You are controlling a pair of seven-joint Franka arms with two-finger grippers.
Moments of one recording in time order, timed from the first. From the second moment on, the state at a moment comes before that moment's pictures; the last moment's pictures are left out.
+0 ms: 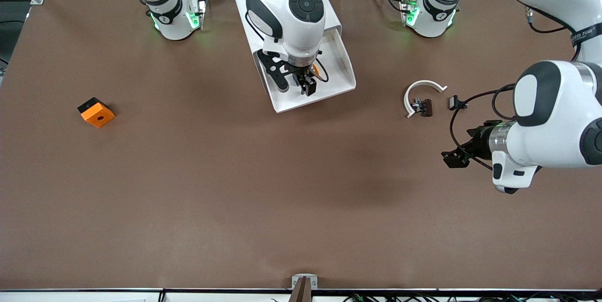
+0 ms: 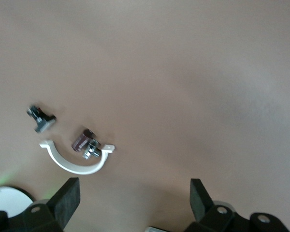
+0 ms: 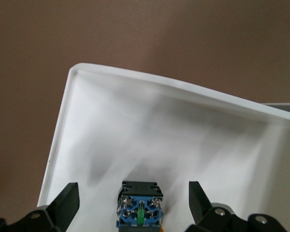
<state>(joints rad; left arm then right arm) -0.37 0.53 0.32 -1.22 -0.27 1.46 -0.68 0.90 0.45 -0.01 -1.48 0.02 1.79 1.87</state>
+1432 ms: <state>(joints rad) -0.45 0.31 0.29 -1.55 -0.14 1.72 -0.50 0.91 0.46 -0.02 -1.40 0.02 1.78 1.86</state>
